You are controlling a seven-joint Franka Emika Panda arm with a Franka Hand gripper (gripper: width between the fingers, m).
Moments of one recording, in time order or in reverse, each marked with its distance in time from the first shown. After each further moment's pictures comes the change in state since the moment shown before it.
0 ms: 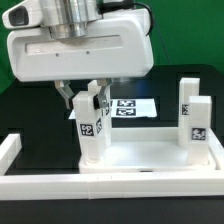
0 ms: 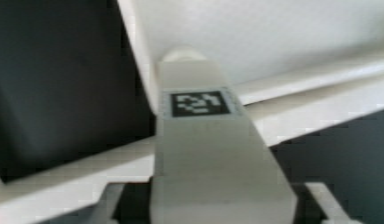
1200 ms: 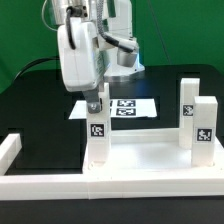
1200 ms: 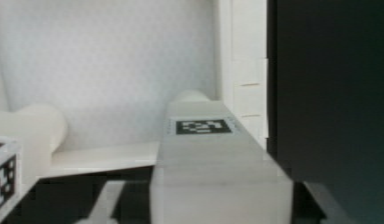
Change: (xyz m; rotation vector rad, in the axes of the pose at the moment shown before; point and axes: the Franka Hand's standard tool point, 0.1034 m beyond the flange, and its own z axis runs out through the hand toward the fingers) arm -0.008 -0.014 0.003 0.076 0.032 1.321
